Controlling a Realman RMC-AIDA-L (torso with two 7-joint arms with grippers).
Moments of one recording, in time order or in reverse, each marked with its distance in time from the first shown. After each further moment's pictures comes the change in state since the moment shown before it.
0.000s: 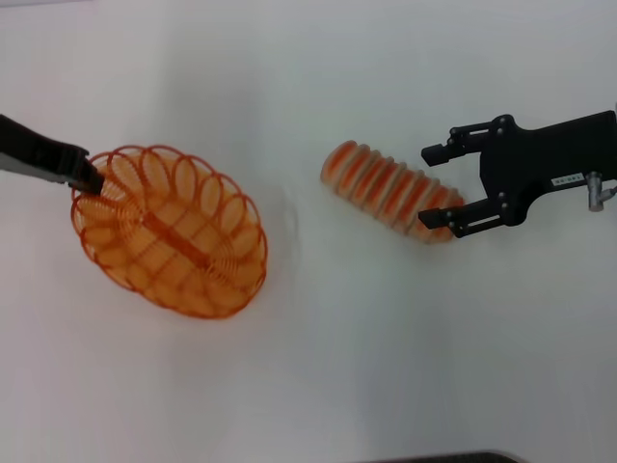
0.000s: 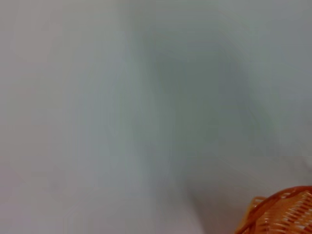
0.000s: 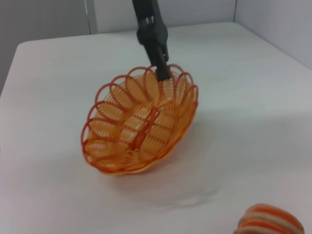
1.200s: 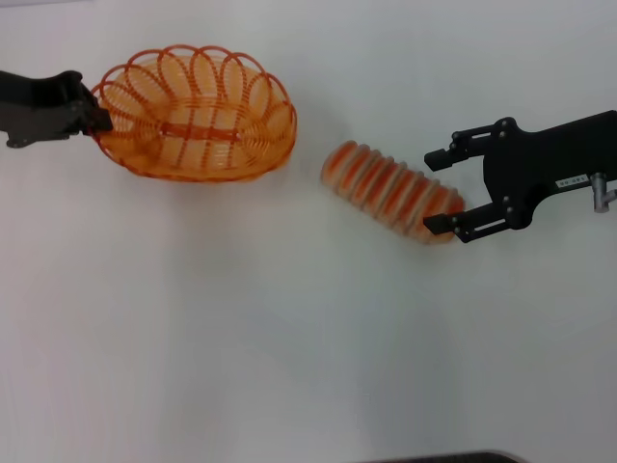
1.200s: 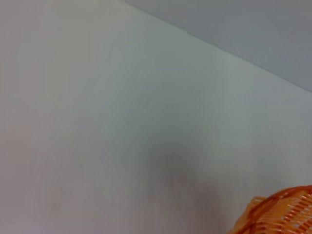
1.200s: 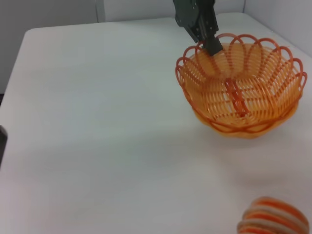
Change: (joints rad) left arm 0.054 -0.041 -0.132 0.016 -0.146 -0.174 -0.350; right arm 0.012 -0.008 -0.005 -0.004 -0.027 -0.016 -0.004
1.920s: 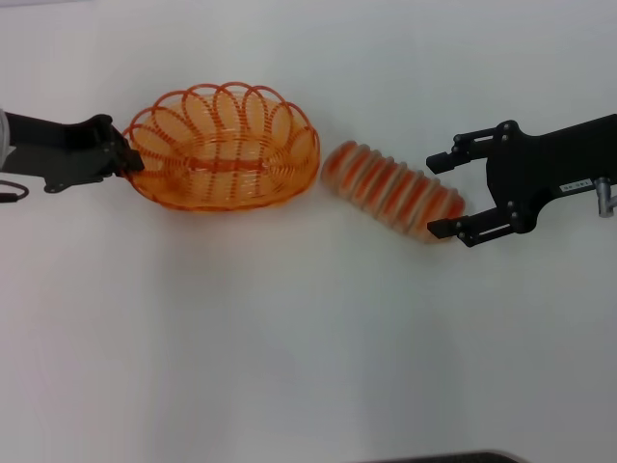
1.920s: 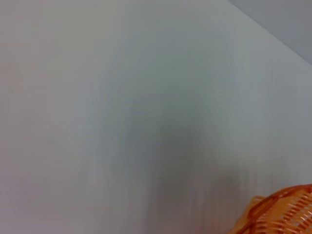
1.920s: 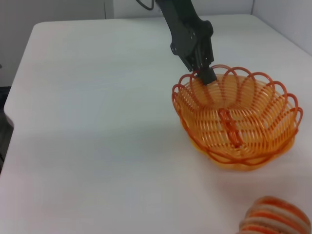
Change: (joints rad) left arm 0.087 -0.011 0.121 -0.086 -0.103 -0.090 -0.071; right arm -0.006 -0.003 0.000 0.001 0.000 -0.007 -0.048
